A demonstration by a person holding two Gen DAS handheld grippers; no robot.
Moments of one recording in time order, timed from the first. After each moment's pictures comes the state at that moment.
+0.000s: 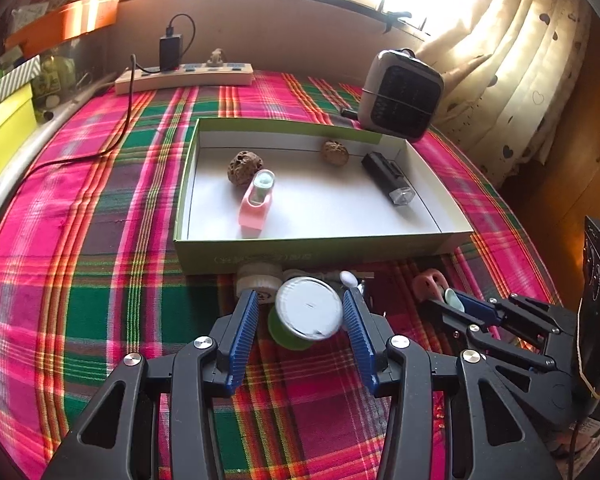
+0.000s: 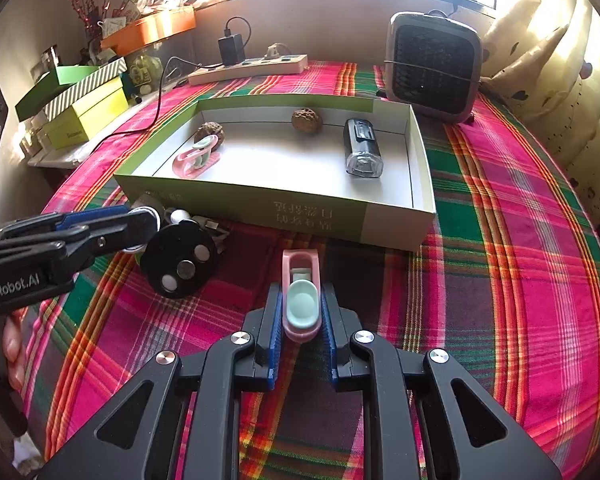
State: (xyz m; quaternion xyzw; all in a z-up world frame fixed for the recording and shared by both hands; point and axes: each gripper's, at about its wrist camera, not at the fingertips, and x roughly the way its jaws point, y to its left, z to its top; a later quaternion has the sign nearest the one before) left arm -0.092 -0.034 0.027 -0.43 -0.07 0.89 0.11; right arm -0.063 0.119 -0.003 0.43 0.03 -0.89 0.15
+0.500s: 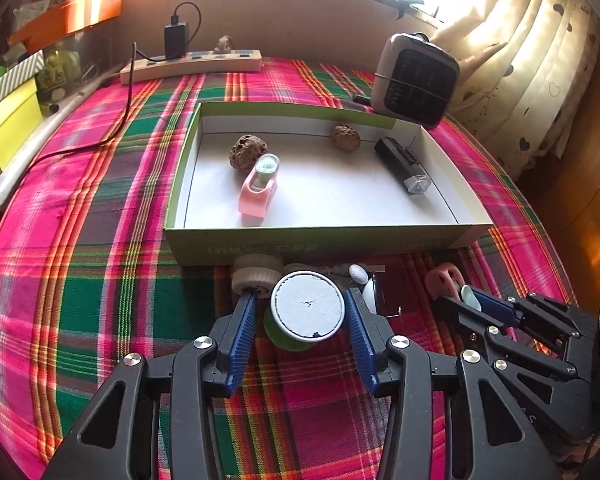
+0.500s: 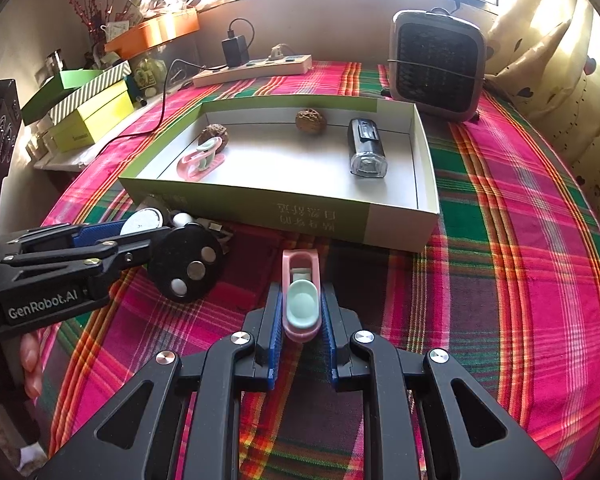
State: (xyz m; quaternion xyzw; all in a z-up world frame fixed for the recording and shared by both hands) left arm -0.099 -0.024 0.016 -0.45 -0.06 0.89 0.08; right arm -0.064 0.122 -0.004 0.43 0.02 -0.89 0.16
